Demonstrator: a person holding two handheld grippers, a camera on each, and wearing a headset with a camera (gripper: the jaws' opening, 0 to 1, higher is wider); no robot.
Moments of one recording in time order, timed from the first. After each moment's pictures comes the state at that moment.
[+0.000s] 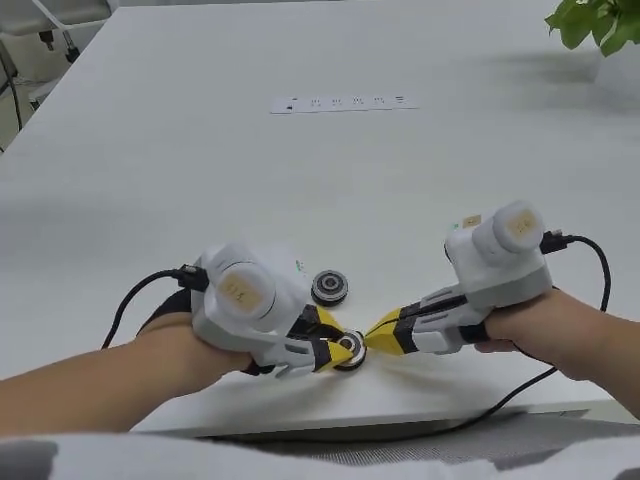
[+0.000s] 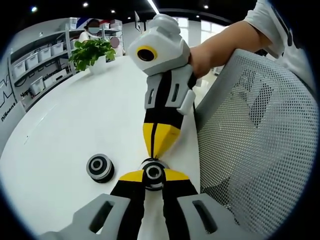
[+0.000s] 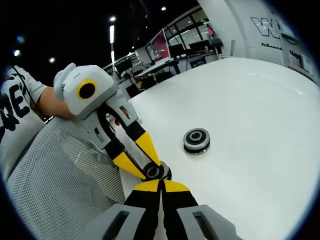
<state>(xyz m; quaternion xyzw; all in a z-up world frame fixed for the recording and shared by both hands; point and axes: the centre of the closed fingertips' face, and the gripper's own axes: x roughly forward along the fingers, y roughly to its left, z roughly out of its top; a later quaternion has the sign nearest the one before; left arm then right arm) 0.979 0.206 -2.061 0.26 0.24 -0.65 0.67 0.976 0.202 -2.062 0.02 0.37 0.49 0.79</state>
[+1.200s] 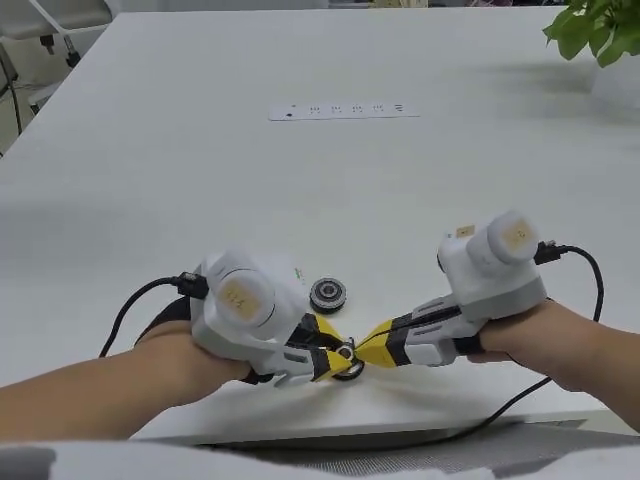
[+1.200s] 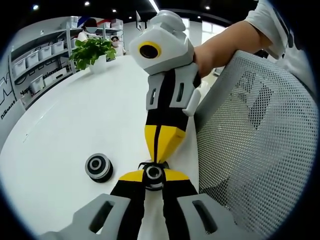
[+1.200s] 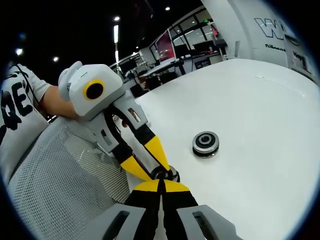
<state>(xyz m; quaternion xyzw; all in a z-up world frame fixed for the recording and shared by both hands) 0.978 0.206 -2.061 0.26 0.24 -0.65 0.67 0.975 0.209 -2.058 0.02 0.36 0.51 0.78</state>
